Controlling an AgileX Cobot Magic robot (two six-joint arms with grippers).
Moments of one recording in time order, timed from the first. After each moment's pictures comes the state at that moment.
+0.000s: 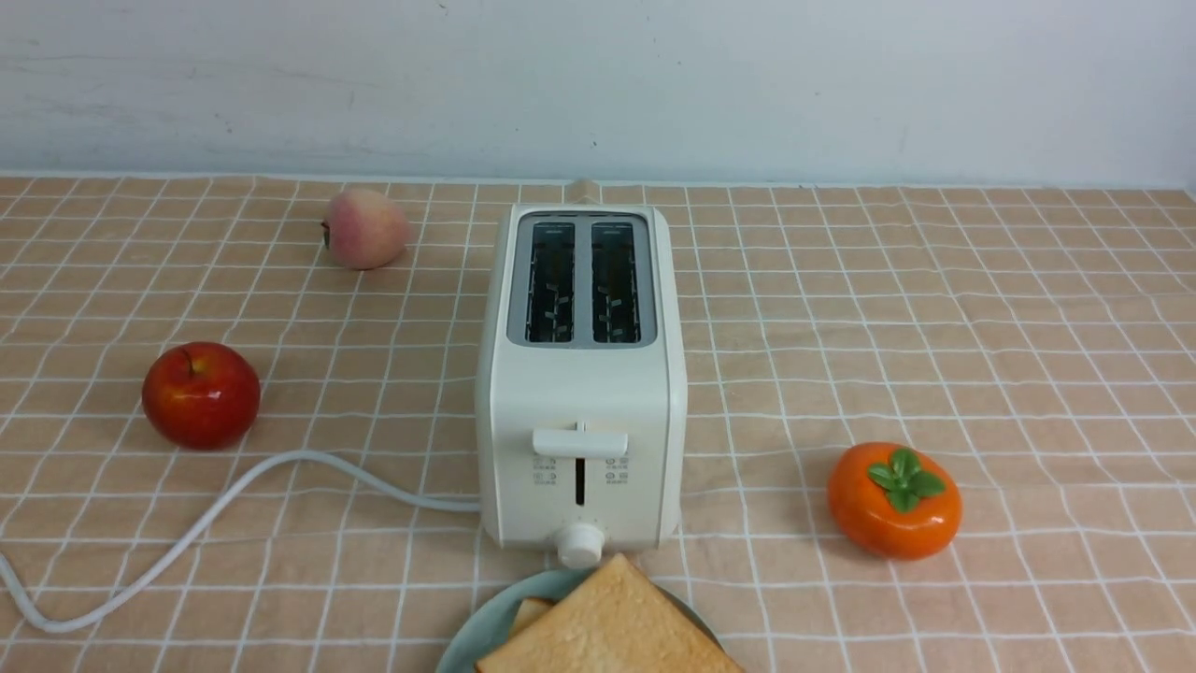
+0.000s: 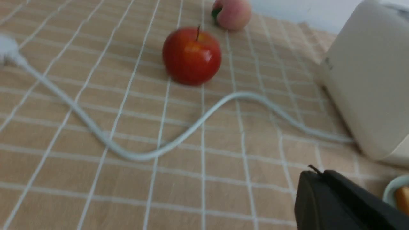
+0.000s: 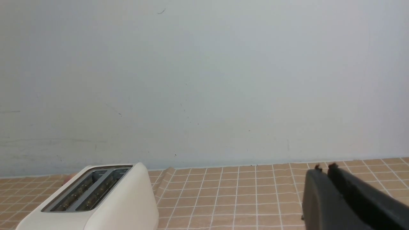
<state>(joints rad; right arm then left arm) 0.18 0.06 -0.39 -0.09 0.26 0.20 -0.07 -0.01 -0.03 -0.01 0.42 -0.34</state>
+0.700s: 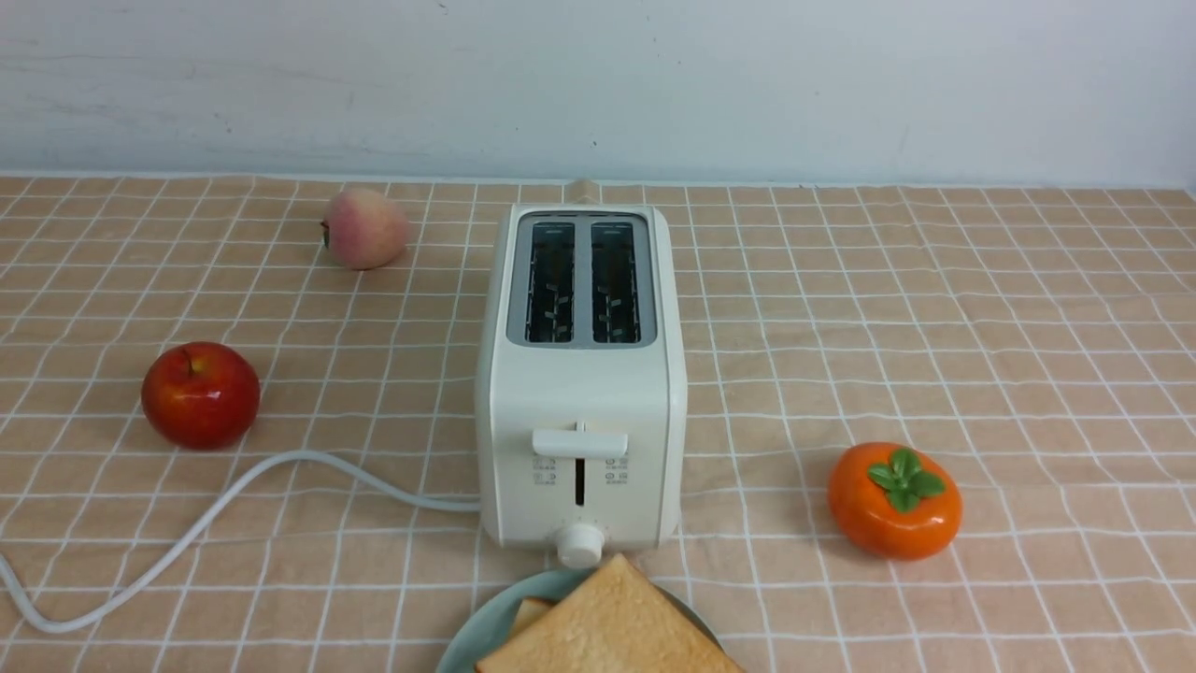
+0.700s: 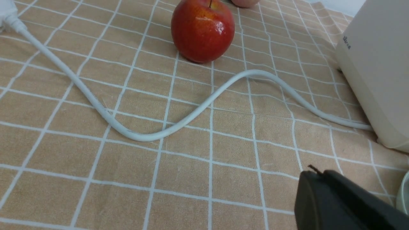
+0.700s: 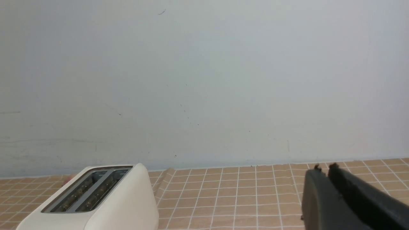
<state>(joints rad) 0.18 0.06 -0.39 -0.09 0.26 0.20 -0.06 -0.01 0.03 -0.02 0.35 -0.34</state>
